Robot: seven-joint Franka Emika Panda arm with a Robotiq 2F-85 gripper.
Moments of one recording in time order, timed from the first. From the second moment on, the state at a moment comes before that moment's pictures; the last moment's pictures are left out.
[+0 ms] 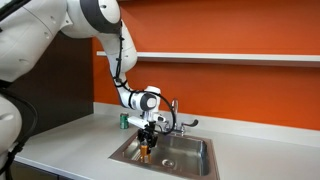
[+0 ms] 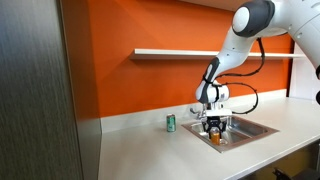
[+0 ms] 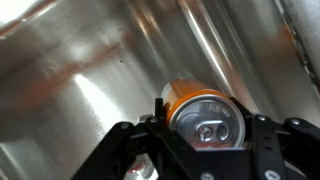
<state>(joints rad) -0.09 0.57 -0.12 -2.04 0.10 2.43 0.17</state>
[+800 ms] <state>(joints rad) -0.09 0.59 -0.12 -2.04 0.10 2.43 0.16</state>
